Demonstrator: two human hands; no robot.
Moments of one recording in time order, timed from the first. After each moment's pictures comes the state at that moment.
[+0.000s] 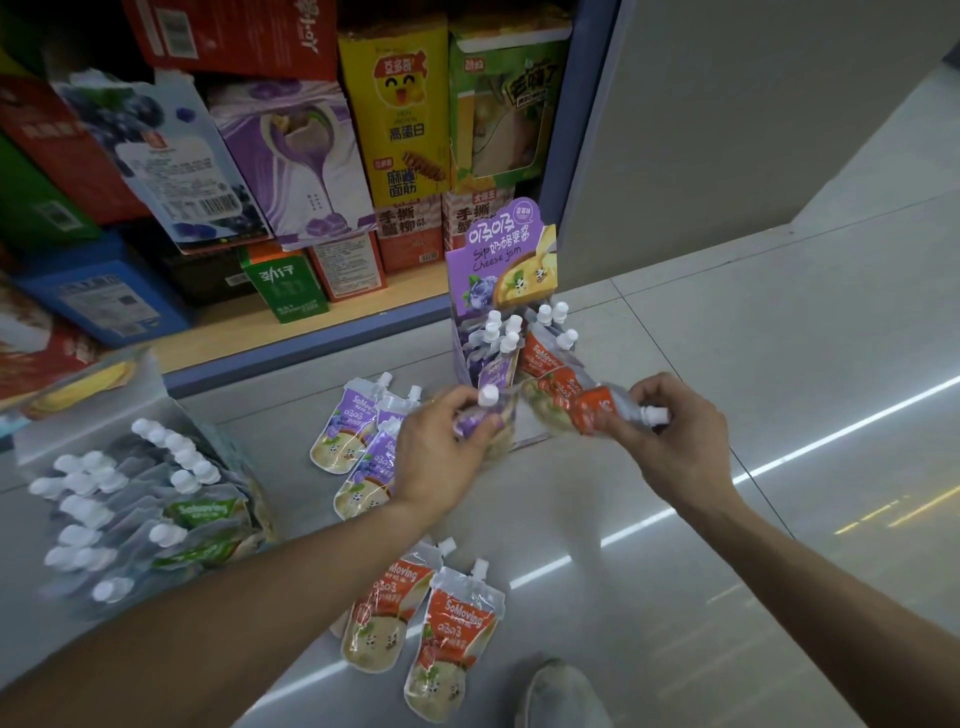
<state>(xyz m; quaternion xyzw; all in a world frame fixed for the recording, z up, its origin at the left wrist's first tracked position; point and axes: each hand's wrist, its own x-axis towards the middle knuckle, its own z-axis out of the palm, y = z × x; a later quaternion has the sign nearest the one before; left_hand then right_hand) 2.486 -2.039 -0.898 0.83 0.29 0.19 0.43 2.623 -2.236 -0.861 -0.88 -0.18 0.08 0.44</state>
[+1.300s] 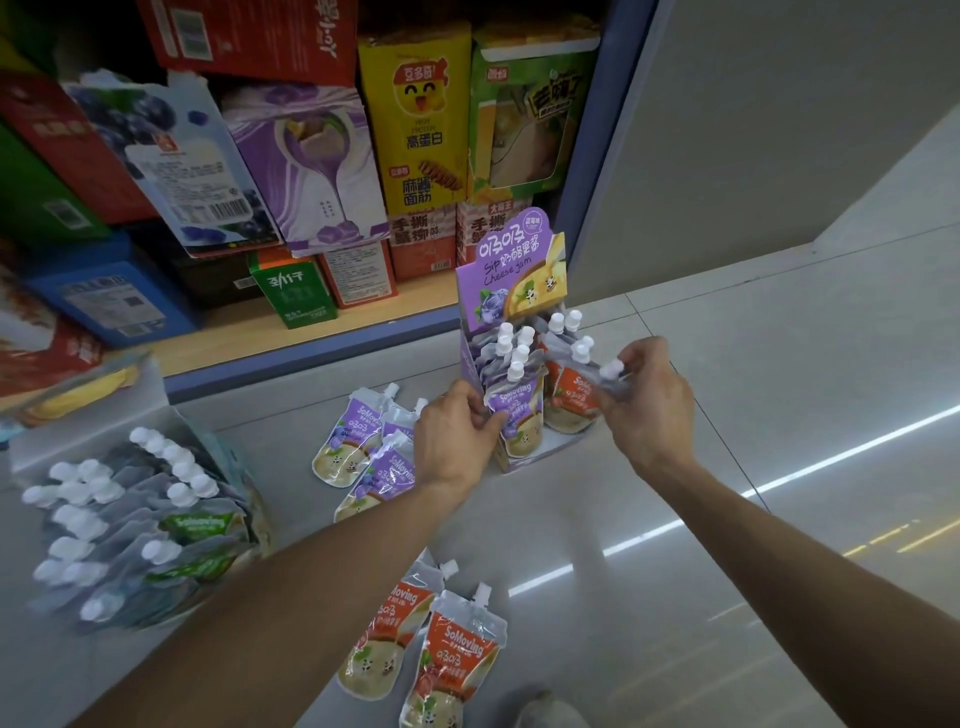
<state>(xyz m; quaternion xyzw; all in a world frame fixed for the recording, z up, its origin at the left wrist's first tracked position) 2.531 -2.022 -0.921 0.84 0.38 0.12 0.35 2.667 -2.174 -0.880 -0.92 -0.18 0.04 0.34</state>
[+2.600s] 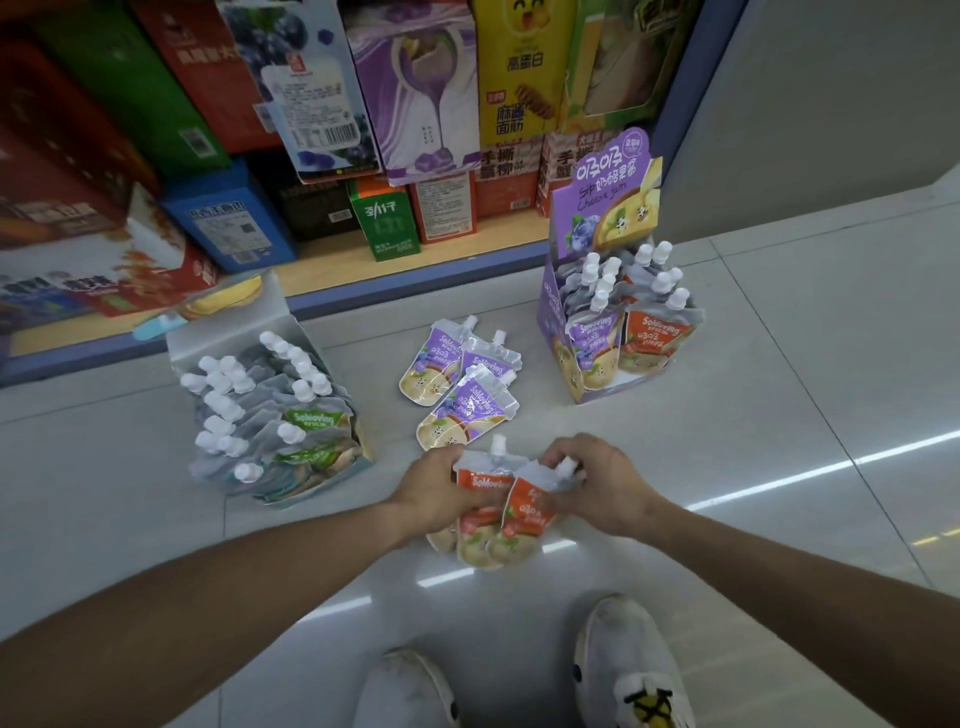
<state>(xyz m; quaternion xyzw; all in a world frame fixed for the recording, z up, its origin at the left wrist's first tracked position) 2.357 -2.009 -0.946 0.73 0.40 -0.14 0.54 2.520 -2.178 -0.936 -0.81 -0.35 0.37 0.28</state>
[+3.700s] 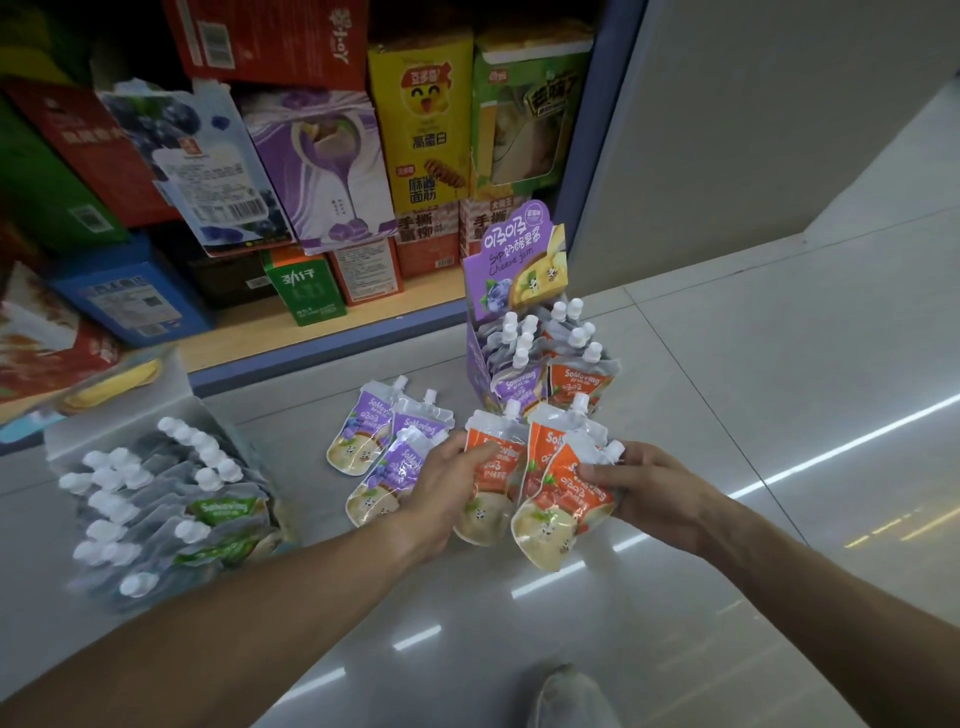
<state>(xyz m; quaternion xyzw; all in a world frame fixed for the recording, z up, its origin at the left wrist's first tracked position) 2.469 -2.043 -0.901 0.52 0.42 -0.01 0.74 2.613 -2.230 -0.887 -0.58 -0.02 0.57 0.58</state>
